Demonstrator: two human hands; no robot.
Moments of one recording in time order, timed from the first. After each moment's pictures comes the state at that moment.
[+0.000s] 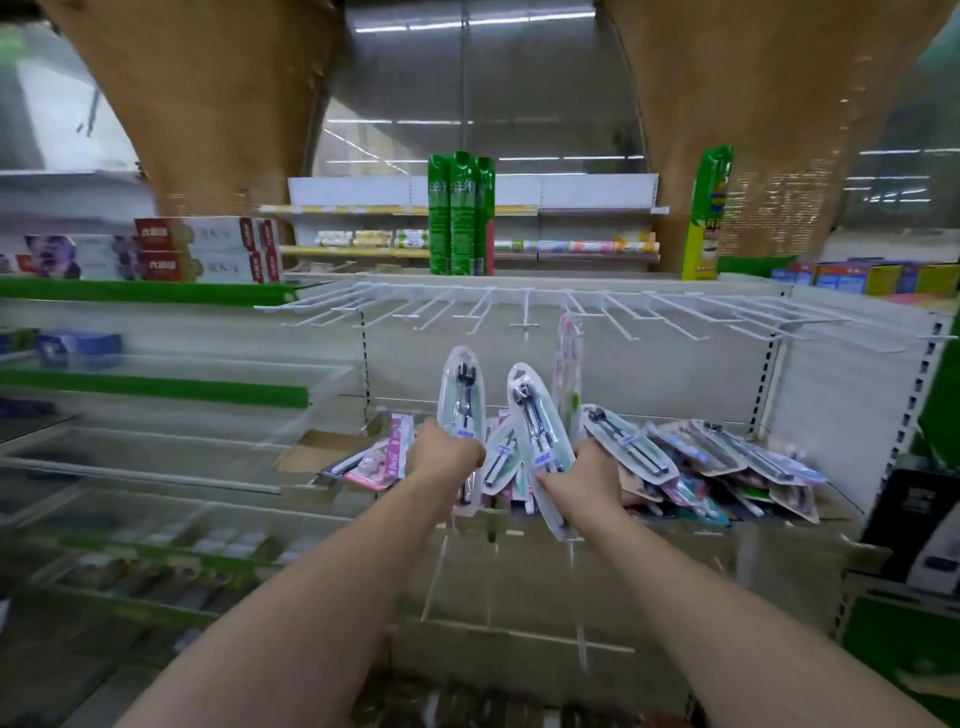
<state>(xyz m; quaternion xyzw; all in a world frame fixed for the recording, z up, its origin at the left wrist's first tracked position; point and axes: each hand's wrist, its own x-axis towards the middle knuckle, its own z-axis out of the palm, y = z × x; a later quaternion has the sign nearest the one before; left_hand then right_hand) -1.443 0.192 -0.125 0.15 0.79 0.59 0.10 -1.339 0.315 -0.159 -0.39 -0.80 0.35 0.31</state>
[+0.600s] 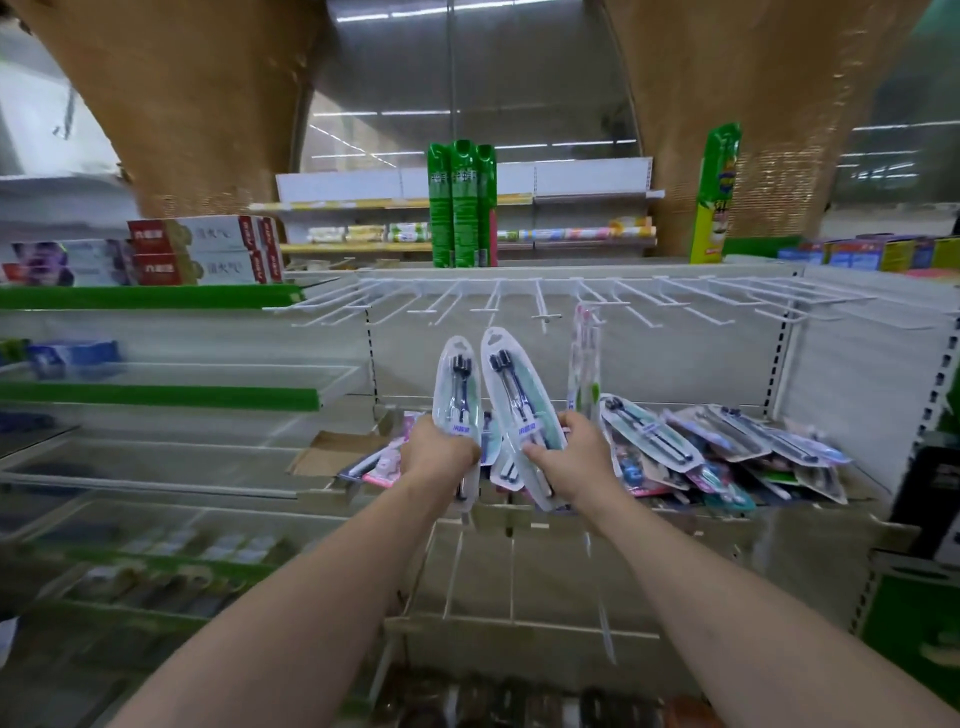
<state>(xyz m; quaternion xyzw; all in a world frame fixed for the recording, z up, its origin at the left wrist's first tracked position) -1.477 0.170 -0.129 0.15 0.78 0.60 0.10 -1.372 0.289 -0.148 -0.27 -0.77 0.44 0.38</state>
